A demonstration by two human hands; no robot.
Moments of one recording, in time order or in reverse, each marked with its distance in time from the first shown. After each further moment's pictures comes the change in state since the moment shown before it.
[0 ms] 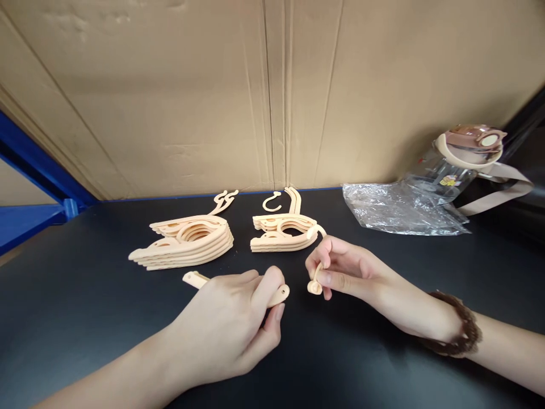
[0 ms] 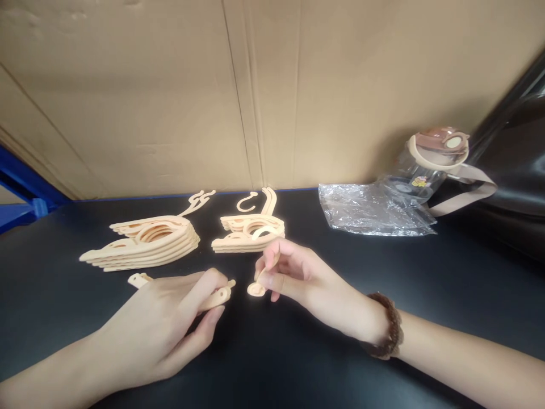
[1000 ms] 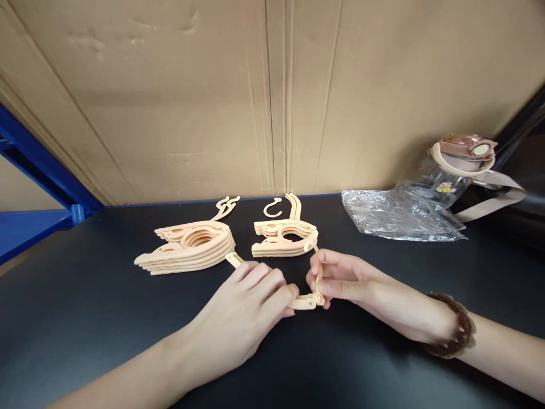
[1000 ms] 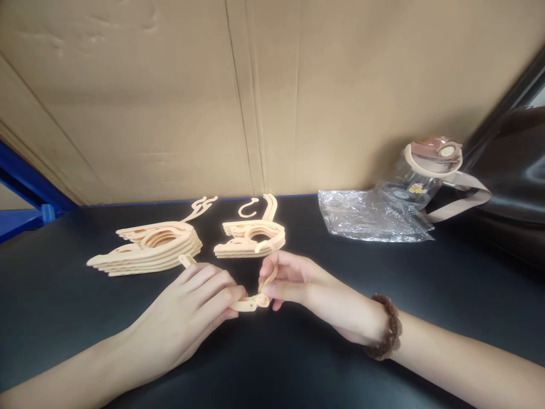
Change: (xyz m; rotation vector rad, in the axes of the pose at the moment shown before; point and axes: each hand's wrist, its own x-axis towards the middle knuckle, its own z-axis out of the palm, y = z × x) left_hand 0.004 -0.006 0.011 0.112 0.095 0.164; right_hand -0.002 0.005 -0.005 0.145 -0.078 0.122
